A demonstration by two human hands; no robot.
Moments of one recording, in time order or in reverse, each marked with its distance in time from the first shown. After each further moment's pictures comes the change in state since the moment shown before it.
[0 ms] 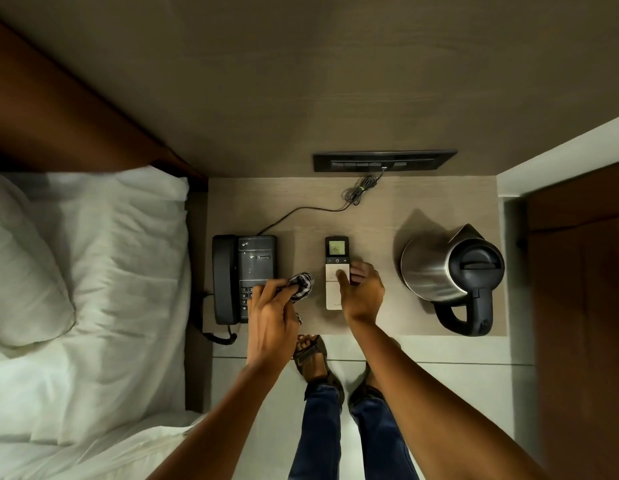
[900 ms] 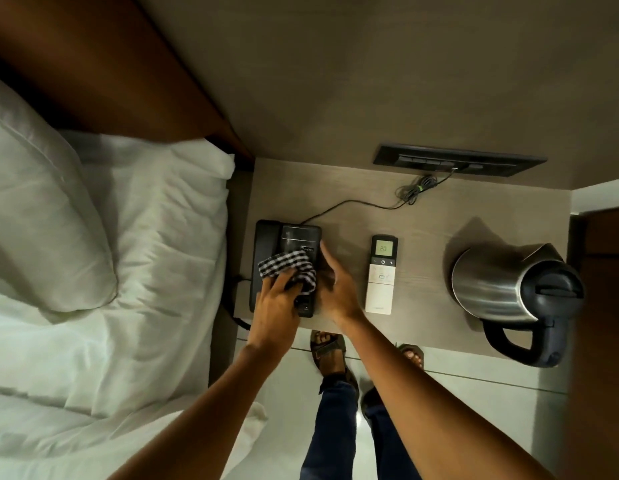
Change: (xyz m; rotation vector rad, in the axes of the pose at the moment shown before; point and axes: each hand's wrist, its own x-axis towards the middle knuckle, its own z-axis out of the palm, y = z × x) left_hand 0.020 -0.073 -0.030 0.185 -0.222 -0.044; right_hand -0.046 -0.039 0.083 -0.002 -0.639 -0.135
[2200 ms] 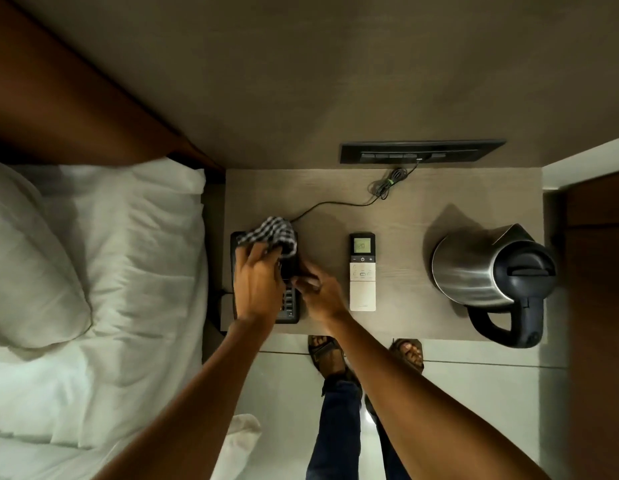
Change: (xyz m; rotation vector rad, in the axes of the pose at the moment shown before) left_hand 0.055 0.031 -0.019 0.096 0.175 -0.020; right_hand 0.007 0.012 -0.007 0.227 -0.030 0.211
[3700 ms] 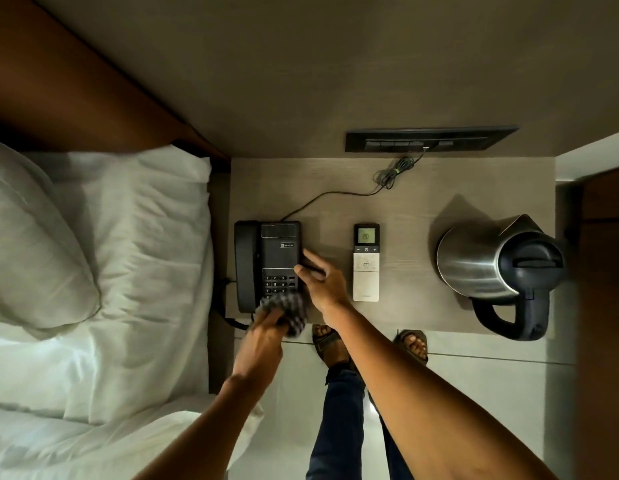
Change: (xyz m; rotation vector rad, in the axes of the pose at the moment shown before) left_hand -0.110 -0.055 0.044 -0.025 -0.279 0.154; right_hand 0.000 0.005 0.005 0.175 0.052 0.045
